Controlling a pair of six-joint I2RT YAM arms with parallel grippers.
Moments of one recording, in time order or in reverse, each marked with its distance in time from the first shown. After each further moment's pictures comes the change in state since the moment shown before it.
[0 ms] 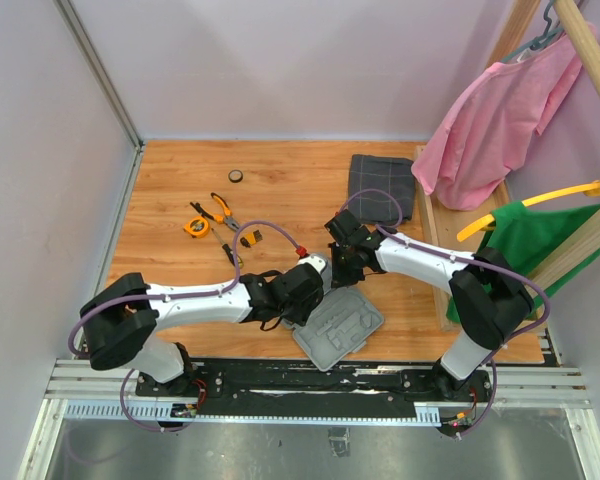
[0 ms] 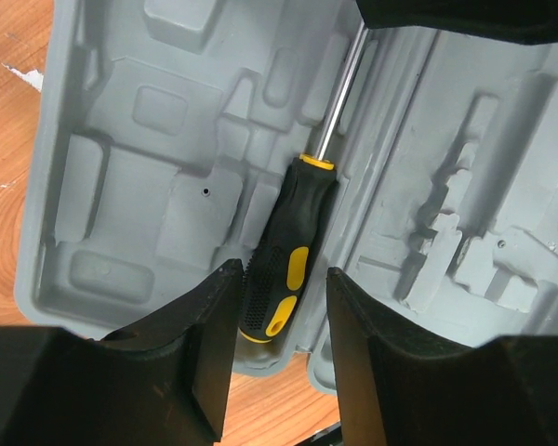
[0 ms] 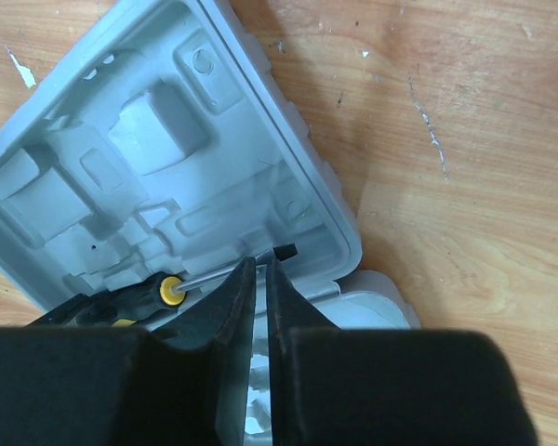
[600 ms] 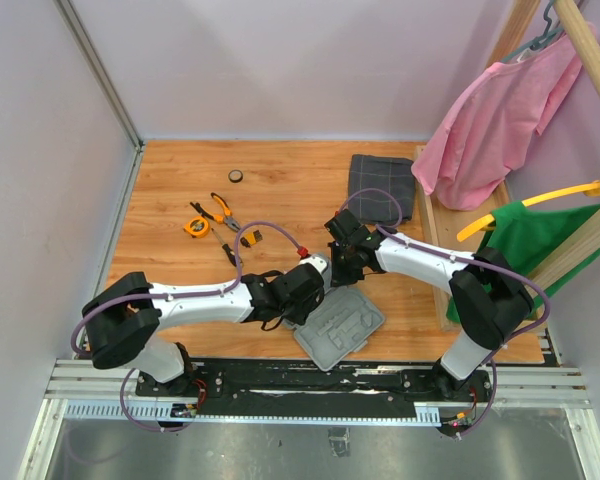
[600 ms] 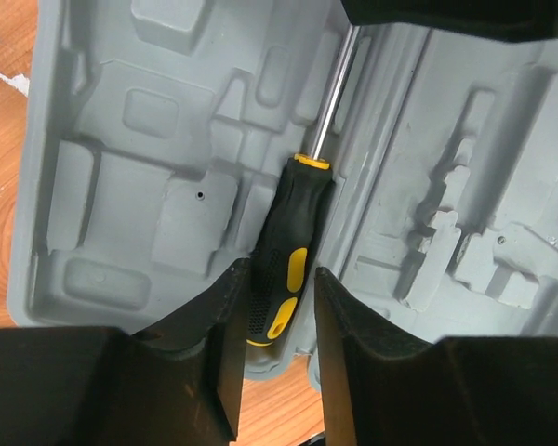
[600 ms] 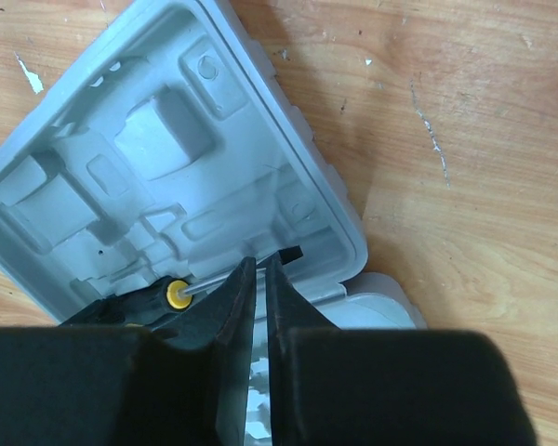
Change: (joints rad) left arm 0.000 0.017 0.000 0.010 0.014 0.000; right arm 0.000 0.000 0.000 0.011 0.002 0.000
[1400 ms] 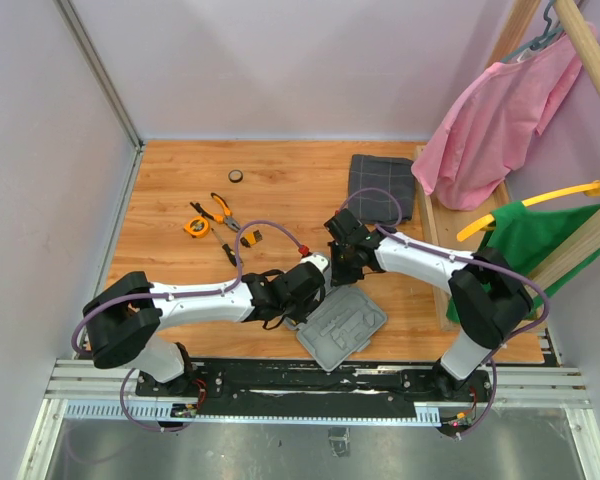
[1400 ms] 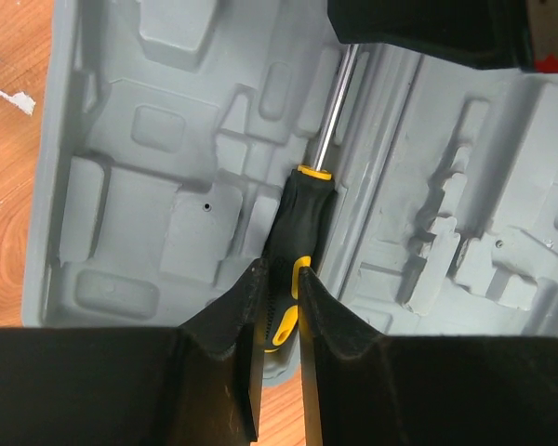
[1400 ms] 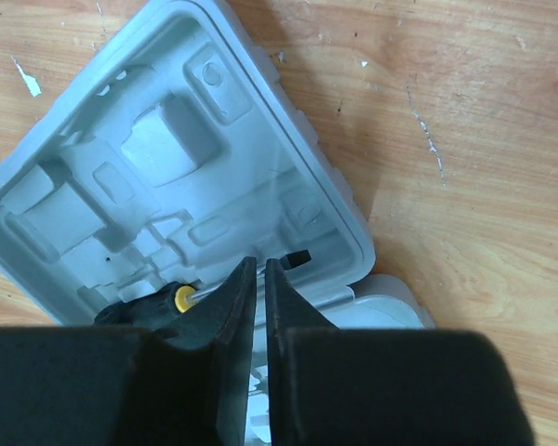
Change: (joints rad) left arm 0.001 0.004 0.008 0.021 0.000 0.003; right arm 0.000 -0.003 0.001 0.000 0.010 0.000
